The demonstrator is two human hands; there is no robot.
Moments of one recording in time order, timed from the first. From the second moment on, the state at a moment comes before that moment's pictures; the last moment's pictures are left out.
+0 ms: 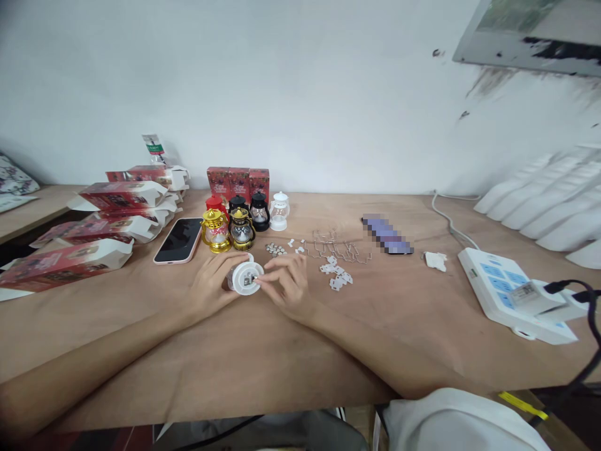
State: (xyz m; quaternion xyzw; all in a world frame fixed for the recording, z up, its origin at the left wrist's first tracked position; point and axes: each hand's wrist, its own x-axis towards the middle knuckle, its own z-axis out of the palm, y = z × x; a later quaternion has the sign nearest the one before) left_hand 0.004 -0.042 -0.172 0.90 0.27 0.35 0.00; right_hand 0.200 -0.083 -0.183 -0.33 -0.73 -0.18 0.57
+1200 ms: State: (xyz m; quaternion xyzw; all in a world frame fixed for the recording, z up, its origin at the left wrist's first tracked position) left_hand 0.003 -0.043 -0.172 0.90 0.23 0.36 -0.07; right_hand 0.183 -0.080 -0.189 -0.33 -0.63 0.45 0.55
